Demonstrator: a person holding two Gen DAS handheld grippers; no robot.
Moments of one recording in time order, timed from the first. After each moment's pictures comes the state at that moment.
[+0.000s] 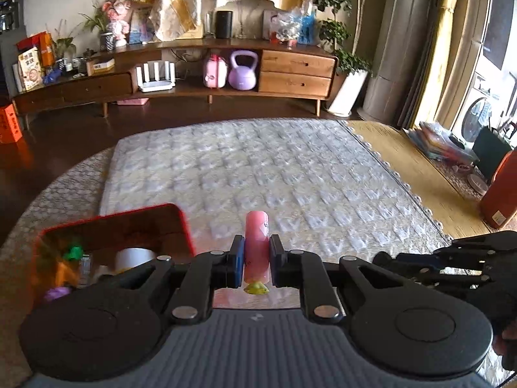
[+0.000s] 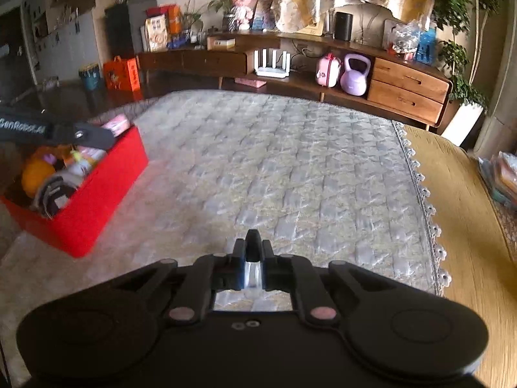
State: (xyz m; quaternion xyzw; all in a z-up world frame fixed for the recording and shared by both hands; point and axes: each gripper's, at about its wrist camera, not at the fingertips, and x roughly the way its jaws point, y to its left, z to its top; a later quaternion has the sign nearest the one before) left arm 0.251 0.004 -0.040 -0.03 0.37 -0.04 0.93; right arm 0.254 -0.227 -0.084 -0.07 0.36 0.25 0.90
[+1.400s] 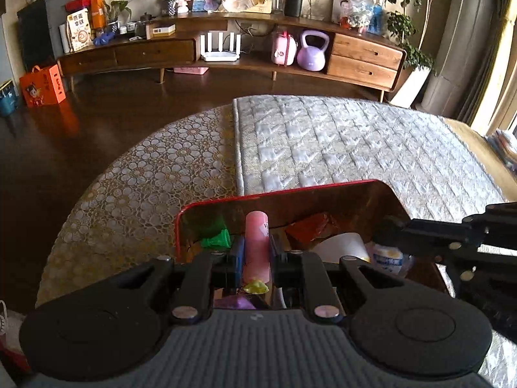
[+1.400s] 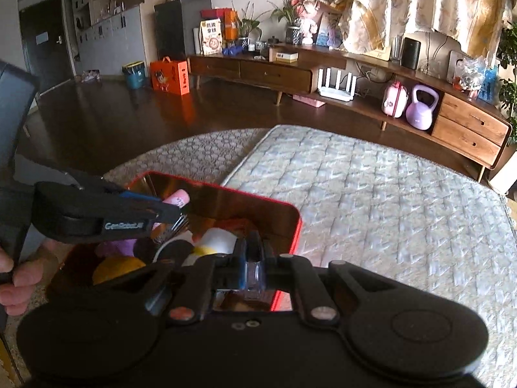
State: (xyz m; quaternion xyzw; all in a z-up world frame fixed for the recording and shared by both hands) left arm 0.279 0.161 -0.097 -0.05 0.41 0.03 0.91; right arm 0.265 -0.025 -0.078 -0.11 0.34 0.32 0.88
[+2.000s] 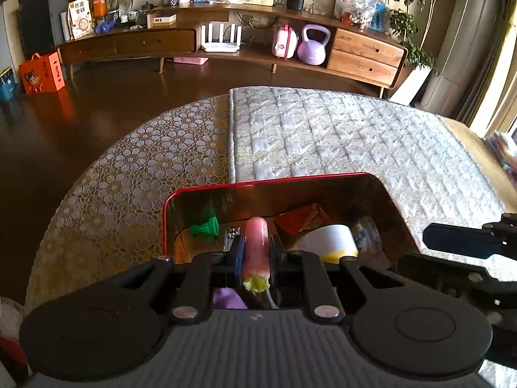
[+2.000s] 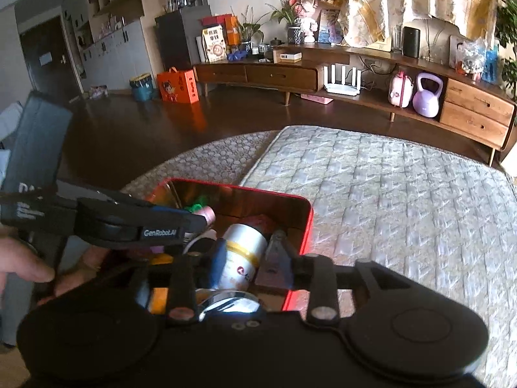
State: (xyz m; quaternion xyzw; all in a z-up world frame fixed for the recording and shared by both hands) left arm 0.275 0.157 -0.093 -0.07 0.42 0.03 0.90; right arm 0.247 -0.049 -0.054 -0.05 0.35 0.34 0.87
